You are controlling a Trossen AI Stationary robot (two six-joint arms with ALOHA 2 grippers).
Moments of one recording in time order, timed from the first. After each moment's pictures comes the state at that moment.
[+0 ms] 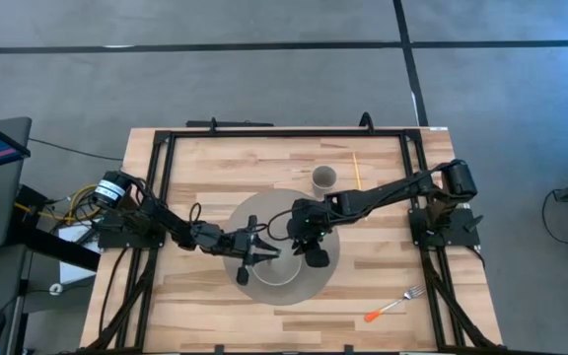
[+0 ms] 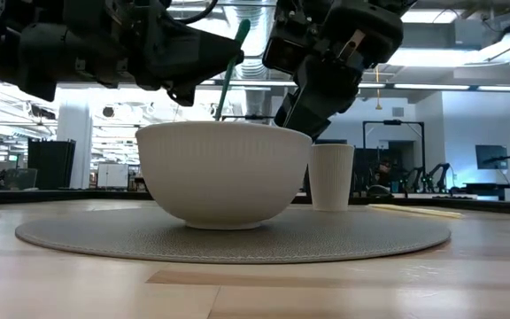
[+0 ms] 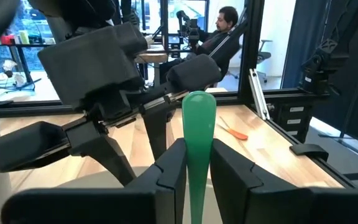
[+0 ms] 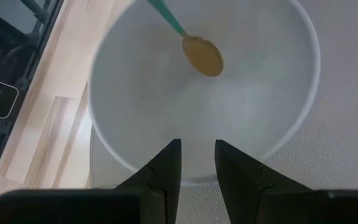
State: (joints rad) left arm -0.37 1.74 0.47 1.27 -0.20 0.04; right arm 0.09 1.79 1.12 -0.25 -0.34 0.05
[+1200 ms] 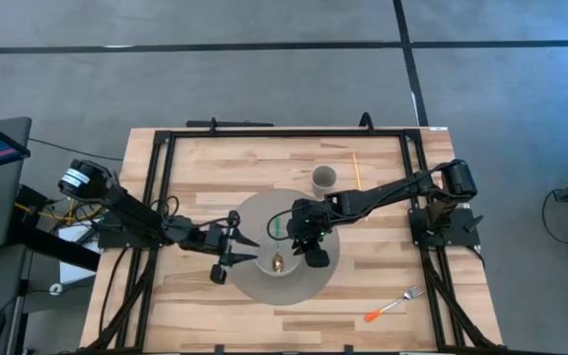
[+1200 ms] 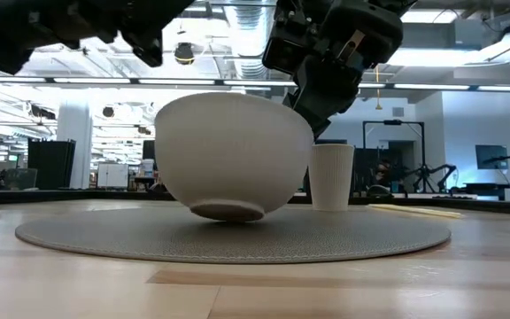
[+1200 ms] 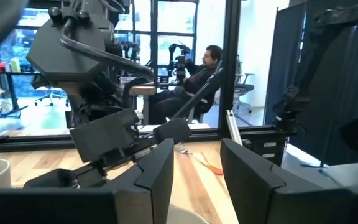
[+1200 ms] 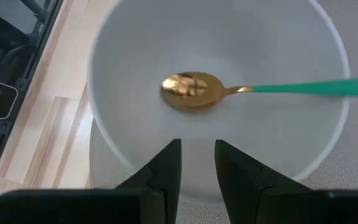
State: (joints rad) left arm -0.43 1.43 0.33 1.24 -0.22 0.04; right arm 0.09 1.79 1.12 -0.25 -0.34 0.05
